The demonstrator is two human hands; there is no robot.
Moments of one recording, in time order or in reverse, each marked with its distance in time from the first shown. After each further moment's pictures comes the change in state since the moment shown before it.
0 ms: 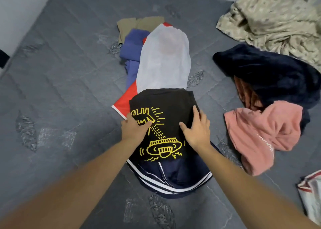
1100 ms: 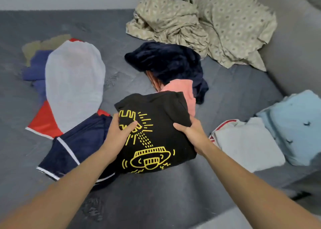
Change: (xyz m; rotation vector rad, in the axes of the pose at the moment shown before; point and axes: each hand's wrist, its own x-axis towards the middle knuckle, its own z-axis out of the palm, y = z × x) left_hand -0.221 0.122 0.165 -0.303 -0.419 0.277; right_hand -0.109 0.230 -0.227 0.908 -0.015 0.267
